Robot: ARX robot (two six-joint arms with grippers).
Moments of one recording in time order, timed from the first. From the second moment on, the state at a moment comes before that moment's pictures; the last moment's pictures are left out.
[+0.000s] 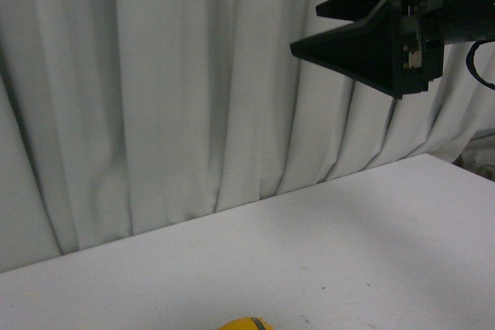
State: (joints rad) left arm 0.00 0.01 0.01 0.00 0.00 0.00; right arm -0.27 1.28 0.85 0.11 -0.89 -0.58
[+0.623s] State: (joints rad) left arm 0.00 0.01 0.01 0.00 0.00 0.00; right arm -0.18 1.54 1.10 -0.50 -0.73 -1.21
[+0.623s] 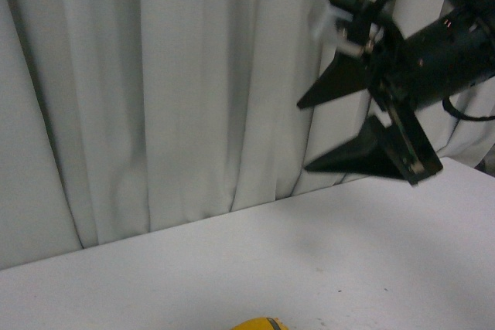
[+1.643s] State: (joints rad) left arm 0.00 0.01 0.01 0.00 0.00 0.00; right arm 0.14 2.08 1.17 -0.57 -0.34 -1.59
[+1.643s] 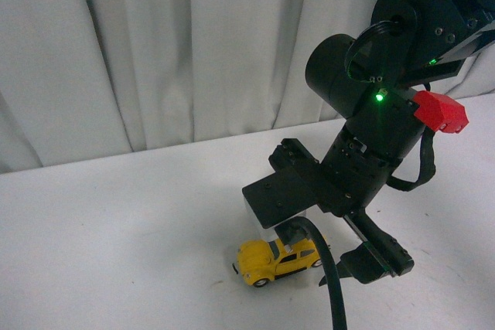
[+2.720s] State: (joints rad) left arm 0.00 0.01 0.01 0.00 0.00 0.00; right arm 0.19 2.11 1.20 -0.54 -0.33 -1.49
